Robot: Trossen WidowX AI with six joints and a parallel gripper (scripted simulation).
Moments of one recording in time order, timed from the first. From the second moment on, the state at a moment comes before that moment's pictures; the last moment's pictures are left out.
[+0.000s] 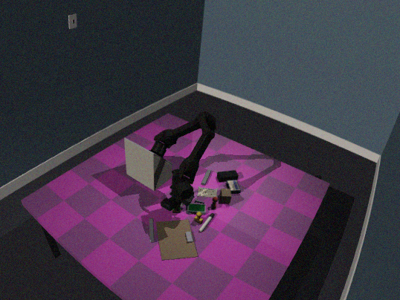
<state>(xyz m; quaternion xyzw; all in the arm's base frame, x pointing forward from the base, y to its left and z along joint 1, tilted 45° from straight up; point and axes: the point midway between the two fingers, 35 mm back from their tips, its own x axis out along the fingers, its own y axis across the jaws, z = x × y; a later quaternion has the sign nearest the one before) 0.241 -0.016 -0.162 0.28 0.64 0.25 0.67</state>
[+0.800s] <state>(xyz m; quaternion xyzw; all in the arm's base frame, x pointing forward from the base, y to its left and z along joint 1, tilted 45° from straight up) 0.242 -0.021 -0.157 0.28 0.64 0.25 0.67</state>
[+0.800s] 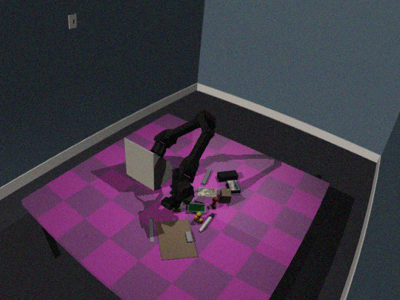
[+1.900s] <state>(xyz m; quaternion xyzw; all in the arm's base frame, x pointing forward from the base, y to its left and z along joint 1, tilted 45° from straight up) 0.242 -0.032 -0.147 0.28 0.64 0.25 0.67</state>
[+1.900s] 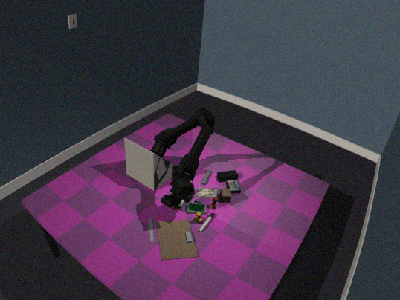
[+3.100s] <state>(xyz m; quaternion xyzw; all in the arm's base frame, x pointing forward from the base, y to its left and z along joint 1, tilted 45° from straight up) 0.241 -0.044 -0.135 0.28 0.64 0.25 0.67</state>
